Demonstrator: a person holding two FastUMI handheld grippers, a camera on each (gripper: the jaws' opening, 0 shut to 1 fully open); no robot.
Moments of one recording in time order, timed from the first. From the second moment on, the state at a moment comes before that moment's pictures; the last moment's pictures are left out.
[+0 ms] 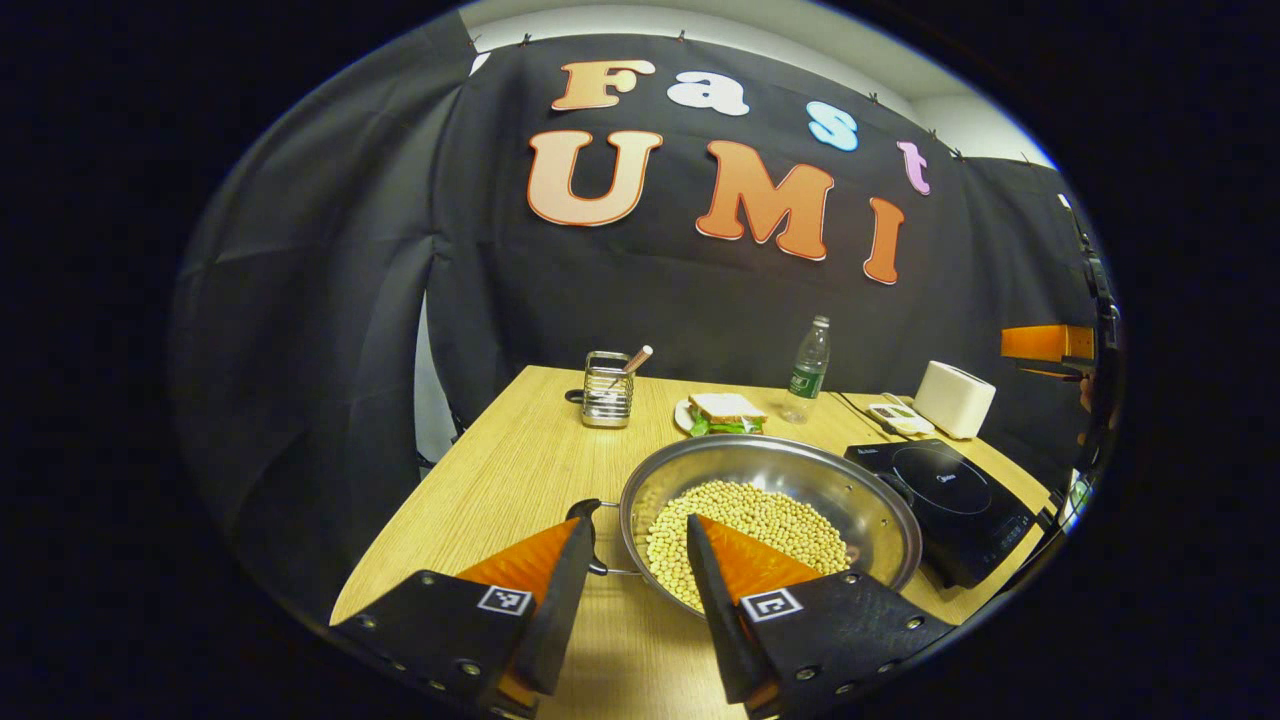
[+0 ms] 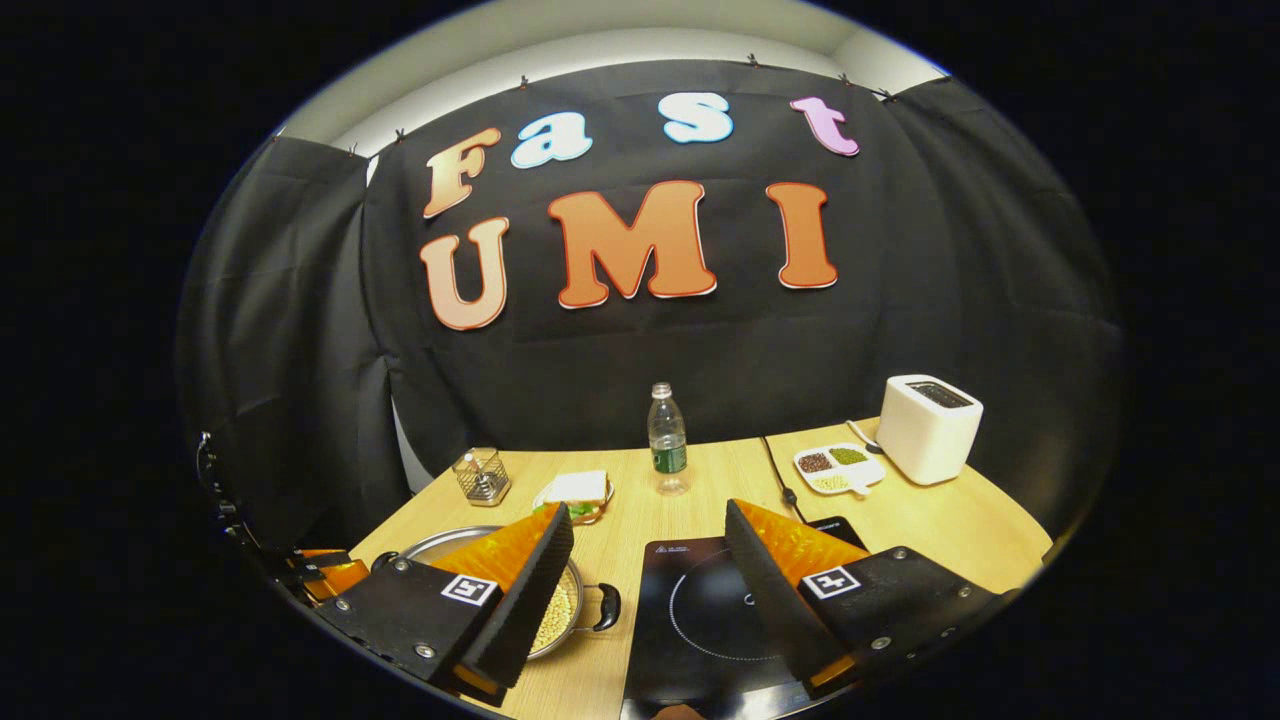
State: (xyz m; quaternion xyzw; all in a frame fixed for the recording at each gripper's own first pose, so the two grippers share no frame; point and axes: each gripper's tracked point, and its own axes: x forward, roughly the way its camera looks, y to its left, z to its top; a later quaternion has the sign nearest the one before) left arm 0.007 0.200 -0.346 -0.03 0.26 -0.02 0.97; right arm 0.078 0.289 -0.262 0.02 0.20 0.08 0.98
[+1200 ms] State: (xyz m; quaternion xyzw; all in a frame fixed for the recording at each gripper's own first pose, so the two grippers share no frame) left arm 0.033 0.218 -0.397 -0.01 0.30 -0.02 0.95; right arm 0.087 0.344 -0.444 -0.06 0.36 0.08 0.93
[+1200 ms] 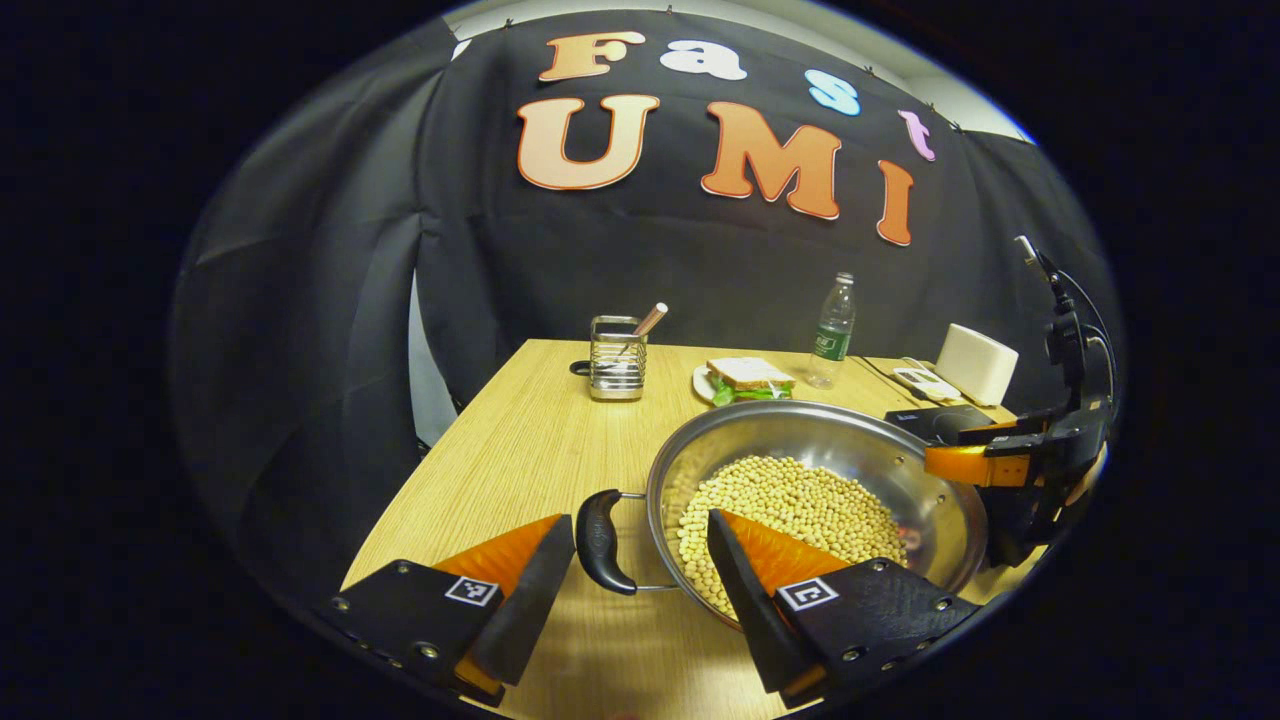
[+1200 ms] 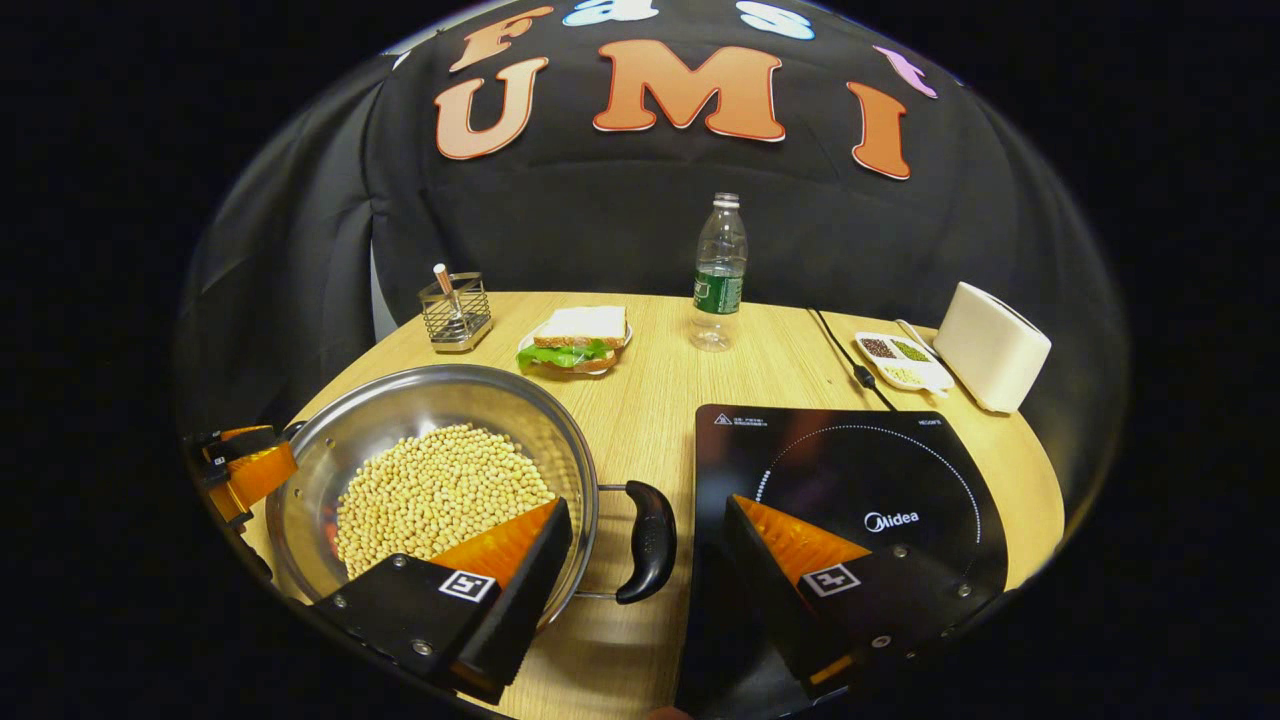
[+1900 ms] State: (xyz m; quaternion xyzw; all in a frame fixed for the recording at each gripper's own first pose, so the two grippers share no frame) left arm 0.018 0.214 -0.412 -0.05 0.35 0.03 0.93; right arm 0.080 0.350 -0.450 -0.05 0.39 0.09 0.92
